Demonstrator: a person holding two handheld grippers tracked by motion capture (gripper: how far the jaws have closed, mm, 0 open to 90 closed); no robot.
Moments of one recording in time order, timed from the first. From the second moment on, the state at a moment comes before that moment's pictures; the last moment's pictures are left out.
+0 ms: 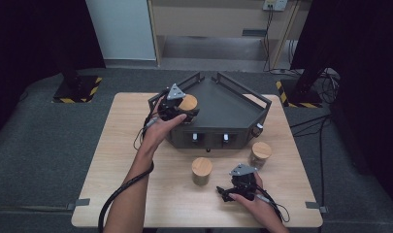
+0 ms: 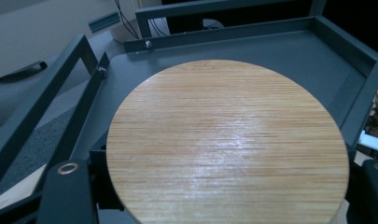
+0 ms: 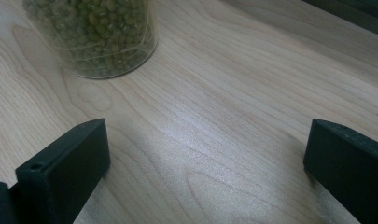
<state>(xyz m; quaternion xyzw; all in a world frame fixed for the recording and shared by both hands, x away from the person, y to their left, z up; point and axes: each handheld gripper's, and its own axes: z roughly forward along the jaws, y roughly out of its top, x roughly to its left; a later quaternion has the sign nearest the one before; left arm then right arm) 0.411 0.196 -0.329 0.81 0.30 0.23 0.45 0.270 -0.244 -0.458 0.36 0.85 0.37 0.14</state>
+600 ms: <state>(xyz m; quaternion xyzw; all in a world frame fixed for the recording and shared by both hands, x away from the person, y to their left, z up) 0.427 0.196 -0.331 0.80 0.34 0.19 0.46 0.271 -0.245 -0.458 0.35 0.85 0.37 0.14</state>
